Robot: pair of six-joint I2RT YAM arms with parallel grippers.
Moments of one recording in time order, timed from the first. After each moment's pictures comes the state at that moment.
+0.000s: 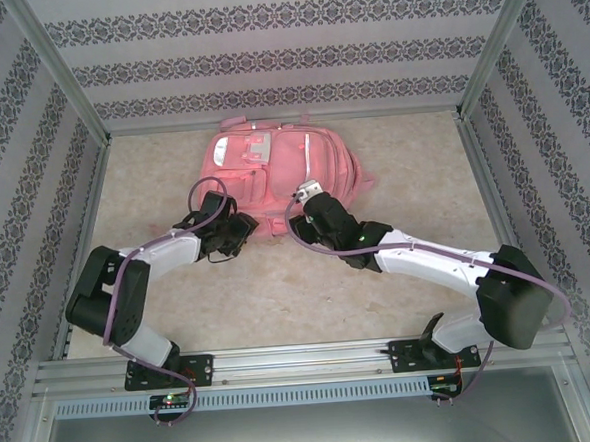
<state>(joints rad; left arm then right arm) -0.37 1.59 0.79 -0.13 0.19 -1.24 0.84 1.40 0.90 -0.13 0.28 0.26</state>
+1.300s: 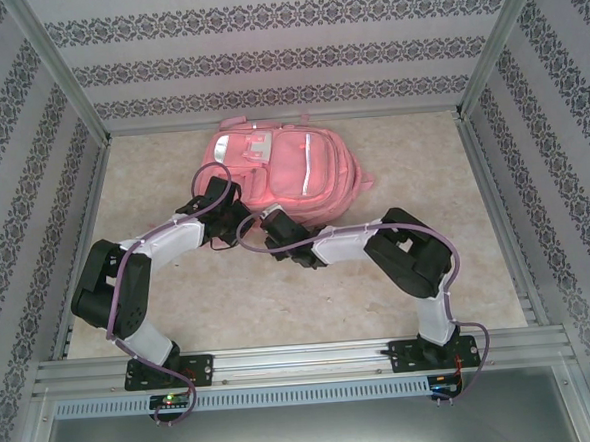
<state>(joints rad) -0.38 1.63 0.96 -0.30 0.16 -1.18 0.89 1.97 1.09 0.00 0.26 0.28</state>
